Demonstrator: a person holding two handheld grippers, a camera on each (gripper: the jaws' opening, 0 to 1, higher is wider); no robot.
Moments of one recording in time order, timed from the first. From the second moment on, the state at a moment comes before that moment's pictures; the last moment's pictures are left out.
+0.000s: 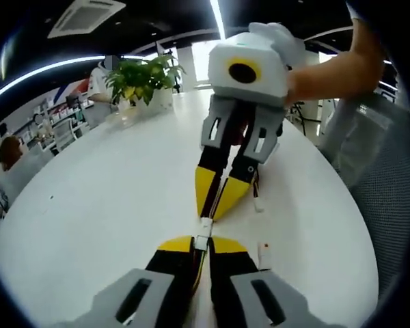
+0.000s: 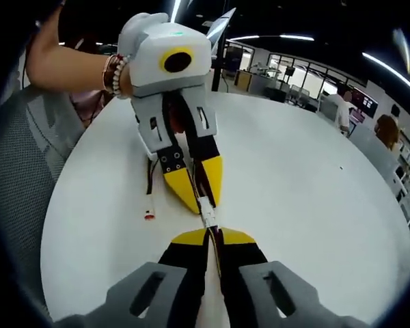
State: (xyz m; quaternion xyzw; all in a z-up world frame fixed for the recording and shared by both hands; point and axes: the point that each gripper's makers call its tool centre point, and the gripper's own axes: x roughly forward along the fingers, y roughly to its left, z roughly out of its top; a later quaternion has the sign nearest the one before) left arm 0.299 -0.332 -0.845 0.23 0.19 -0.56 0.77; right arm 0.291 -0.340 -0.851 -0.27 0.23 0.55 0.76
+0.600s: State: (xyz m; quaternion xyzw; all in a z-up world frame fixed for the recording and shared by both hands) left arm 0.307 -0.316 -0.818 0.20 0.20 -0.53 0.80; right arm 0.298 -0.348 -0.819 -0.25 0.22 0.53 0.78
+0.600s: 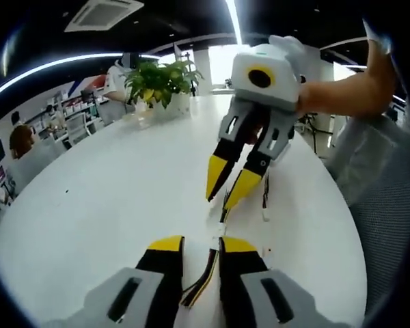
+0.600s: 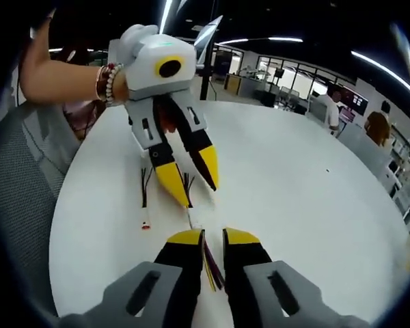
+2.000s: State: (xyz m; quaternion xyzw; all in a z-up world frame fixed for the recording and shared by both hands) left arm 0.246 -0.298 -0.843 0.21 0.26 -0.53 0.78; right arm 0.239 -0.369 -0.845 -0.26 0.31 0.57 0.72
